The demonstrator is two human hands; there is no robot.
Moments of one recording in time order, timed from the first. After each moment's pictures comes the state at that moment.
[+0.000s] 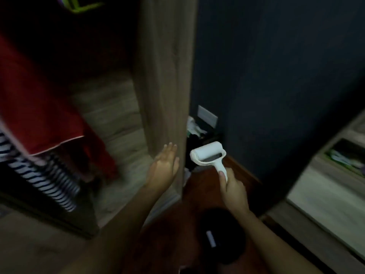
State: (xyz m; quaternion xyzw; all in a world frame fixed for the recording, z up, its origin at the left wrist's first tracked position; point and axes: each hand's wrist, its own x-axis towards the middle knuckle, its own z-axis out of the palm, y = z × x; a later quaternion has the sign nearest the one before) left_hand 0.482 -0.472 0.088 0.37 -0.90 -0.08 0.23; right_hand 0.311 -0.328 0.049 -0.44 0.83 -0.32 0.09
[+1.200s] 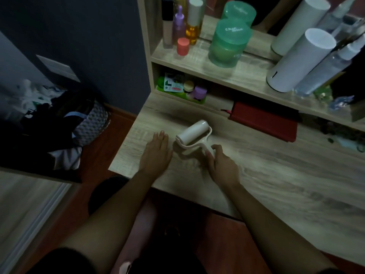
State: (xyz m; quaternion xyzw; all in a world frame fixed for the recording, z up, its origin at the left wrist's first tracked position) left_hand -0.005 -0.182 -0.082 0.19 -0.97 -0.14 -0.05; right_hand -0.087 0.020 -0.048 -0.23 0.95 -0.20 0.09
